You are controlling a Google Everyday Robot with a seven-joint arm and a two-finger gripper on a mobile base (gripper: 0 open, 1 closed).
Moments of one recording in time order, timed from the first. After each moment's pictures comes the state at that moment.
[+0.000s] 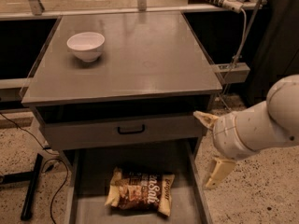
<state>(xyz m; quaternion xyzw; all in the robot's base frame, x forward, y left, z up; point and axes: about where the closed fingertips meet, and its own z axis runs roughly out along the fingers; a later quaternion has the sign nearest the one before) 0.419 -0.140 0.781 -0.70 0.66 0.05 0.27</state>
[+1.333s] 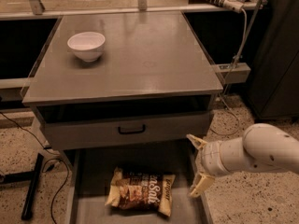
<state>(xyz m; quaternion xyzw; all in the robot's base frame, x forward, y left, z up) 0.454 -0.137 0.634 -0.65 0.67 0.12 0.32</state>
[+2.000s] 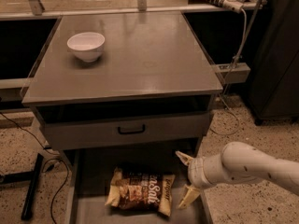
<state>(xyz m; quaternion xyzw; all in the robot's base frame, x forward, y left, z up) 0.452 -0.111 0.536 -0.65 0.68 0.15 0.30</state>
